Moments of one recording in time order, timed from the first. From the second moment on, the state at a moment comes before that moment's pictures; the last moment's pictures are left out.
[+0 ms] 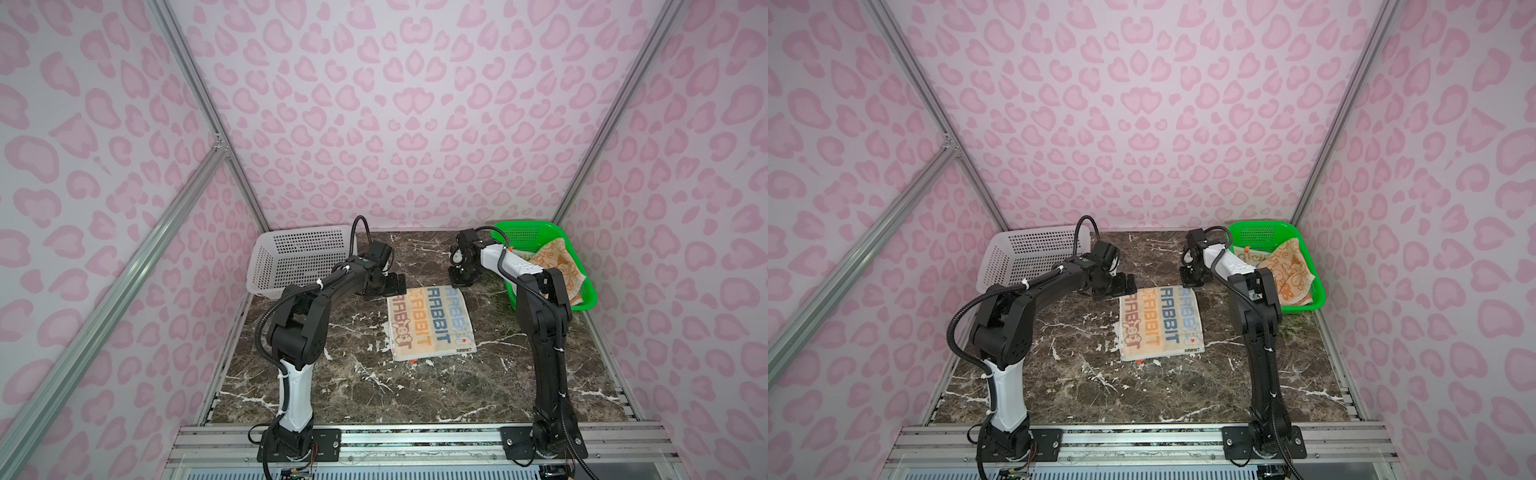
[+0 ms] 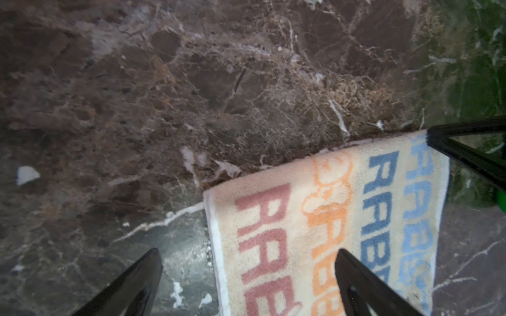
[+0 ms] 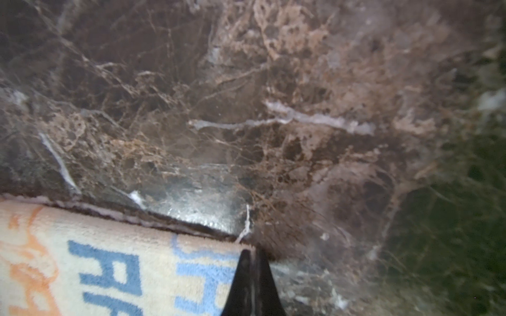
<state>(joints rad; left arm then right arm) -0.46 2.04 1.53 -0.64 0.15 -0.49 0.28 2.29 1.82 -0.88 -0.12 0.09</state>
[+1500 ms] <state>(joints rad) -0.47 2.22 1.68 -0.69 0.02 -0.35 0.28 2.26 1.77 -0.85 -0.15 0.09</state>
